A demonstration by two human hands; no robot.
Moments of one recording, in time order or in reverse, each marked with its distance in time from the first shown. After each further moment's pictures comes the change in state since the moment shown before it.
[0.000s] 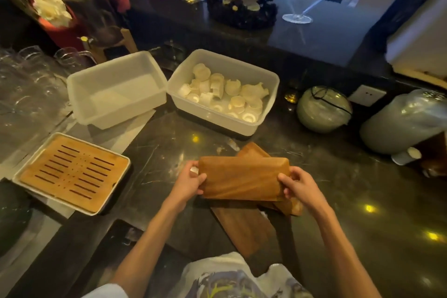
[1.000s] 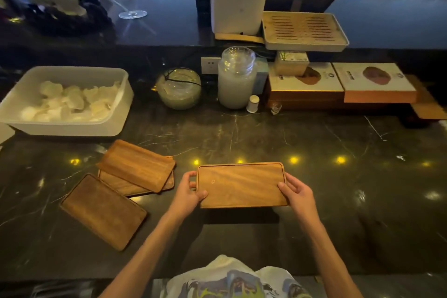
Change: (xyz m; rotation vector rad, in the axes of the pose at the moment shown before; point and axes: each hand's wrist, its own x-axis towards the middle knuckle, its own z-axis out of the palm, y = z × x) left_hand -0.106 -0.030 0.352 0.176 -0.381 0.141; right_hand -0.158 0.258 -0.259 0.465 0.519 -0.059
